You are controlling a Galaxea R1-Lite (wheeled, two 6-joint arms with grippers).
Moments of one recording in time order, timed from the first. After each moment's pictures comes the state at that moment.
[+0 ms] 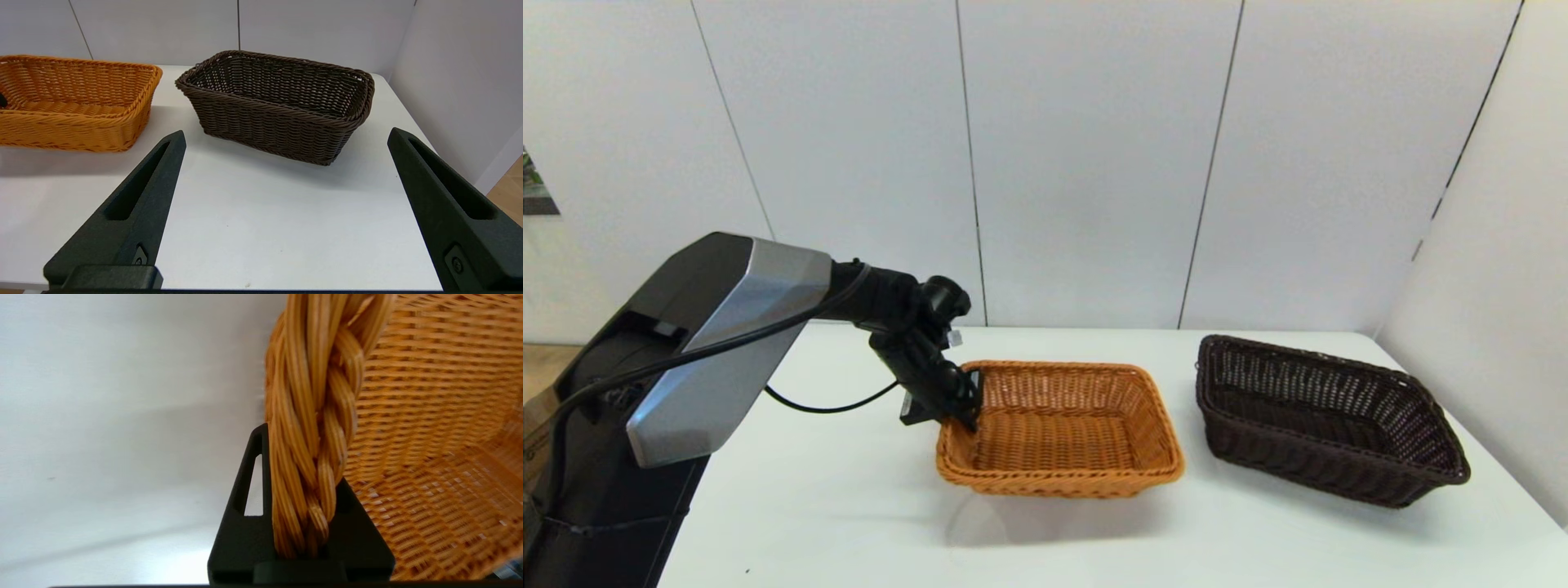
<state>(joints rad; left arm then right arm) -0.36 2.42 -1.77 0.68 -0.26 -0.44 0.00 0.00 0.00 0.01 0.00 -0.02</state>
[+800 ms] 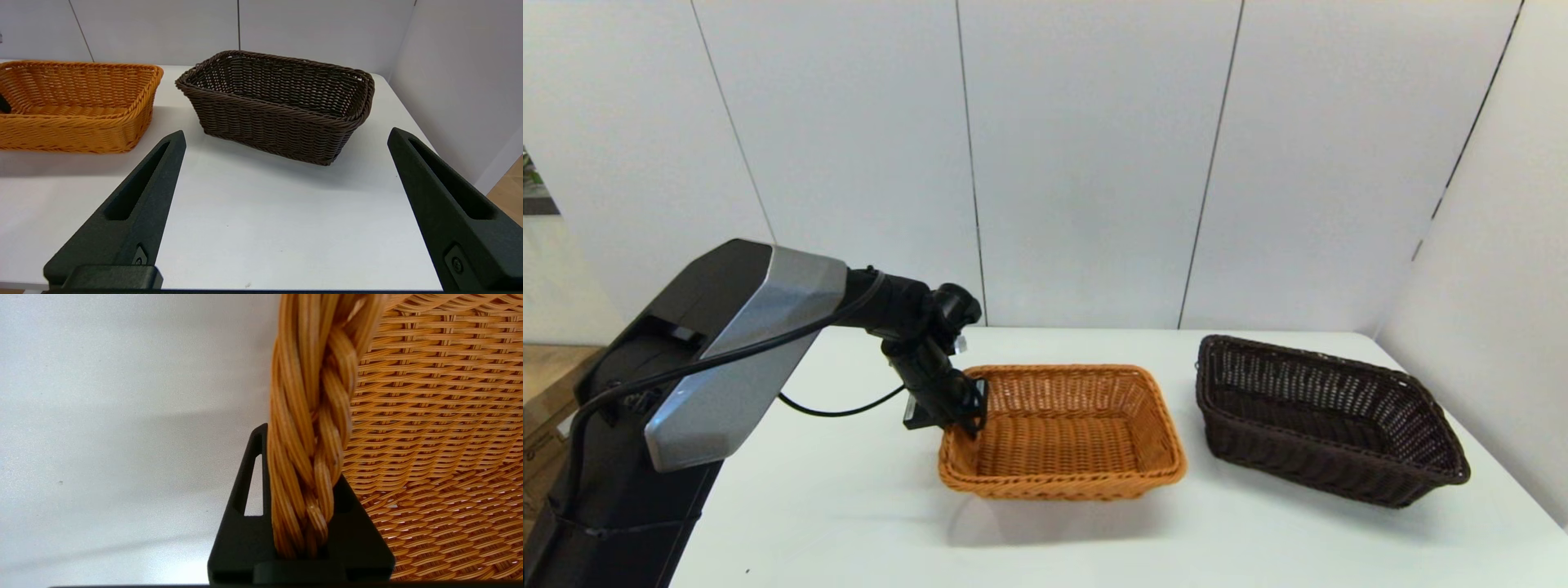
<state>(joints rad) -0.39 2.44 -1.77 0.68 -0.19 -0.44 0.00 0.00 0.00 0.01 0.00 -0.02</state>
